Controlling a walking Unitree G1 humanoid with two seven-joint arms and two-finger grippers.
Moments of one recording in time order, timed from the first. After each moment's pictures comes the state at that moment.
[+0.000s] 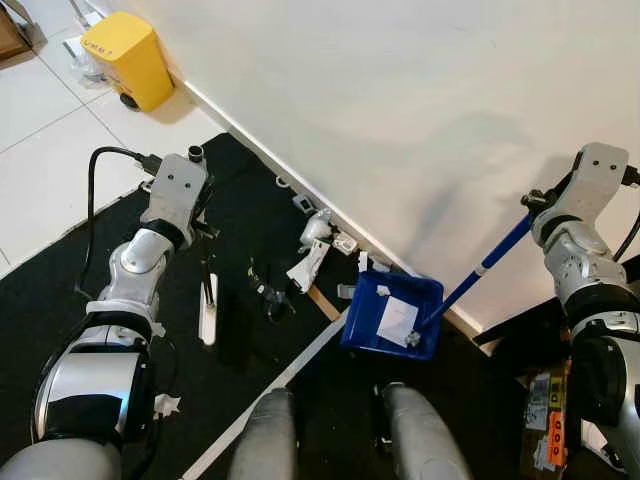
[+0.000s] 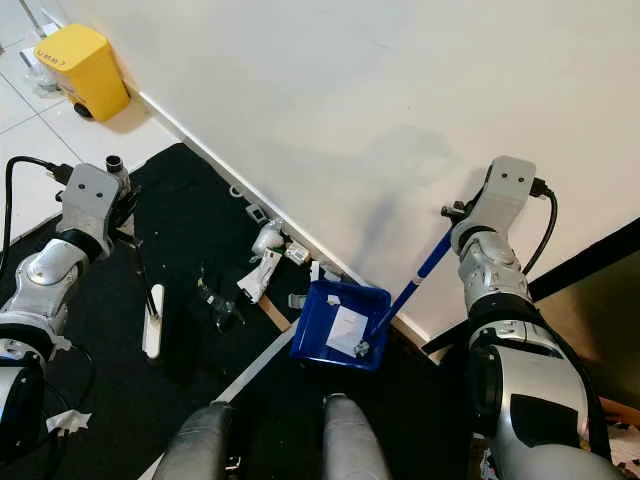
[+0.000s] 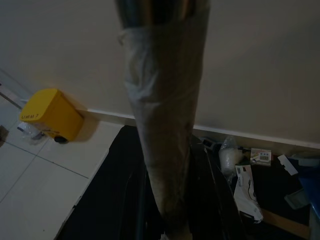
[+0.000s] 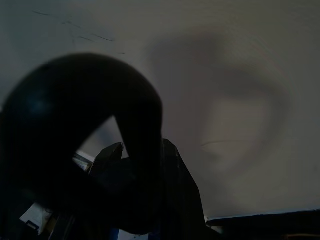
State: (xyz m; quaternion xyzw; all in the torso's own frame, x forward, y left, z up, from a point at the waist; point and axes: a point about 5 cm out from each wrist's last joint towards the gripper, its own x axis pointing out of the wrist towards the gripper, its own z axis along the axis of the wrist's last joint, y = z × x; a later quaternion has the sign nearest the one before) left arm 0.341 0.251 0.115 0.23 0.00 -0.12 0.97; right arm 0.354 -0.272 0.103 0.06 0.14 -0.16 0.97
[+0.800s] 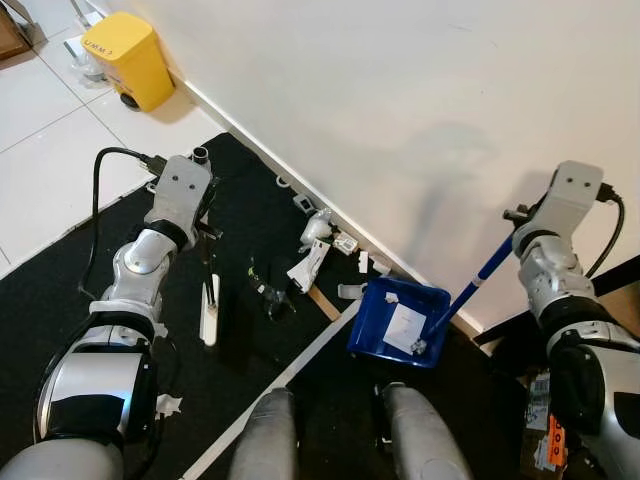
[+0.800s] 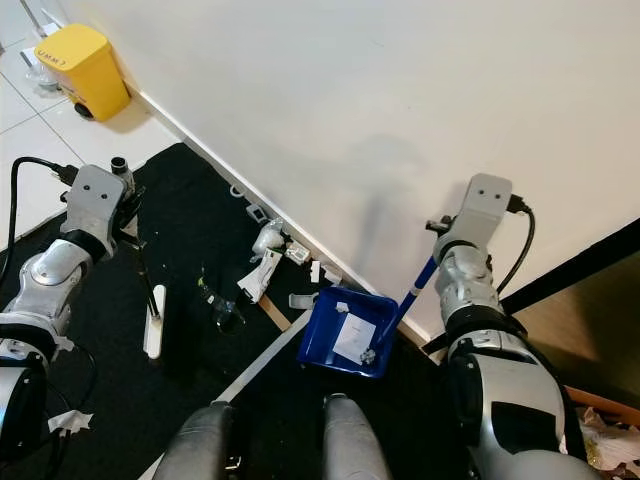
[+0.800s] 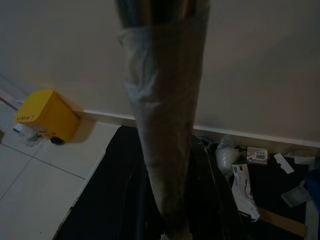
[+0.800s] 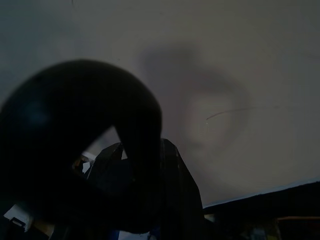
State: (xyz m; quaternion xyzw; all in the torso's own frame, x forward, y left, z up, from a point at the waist) left arm 0.341 0.245 0.112 0.23 0.00 -0.13 0.96; right arm 0.348 -0.247 0.080 0.04 0.15 -0.18 0.97
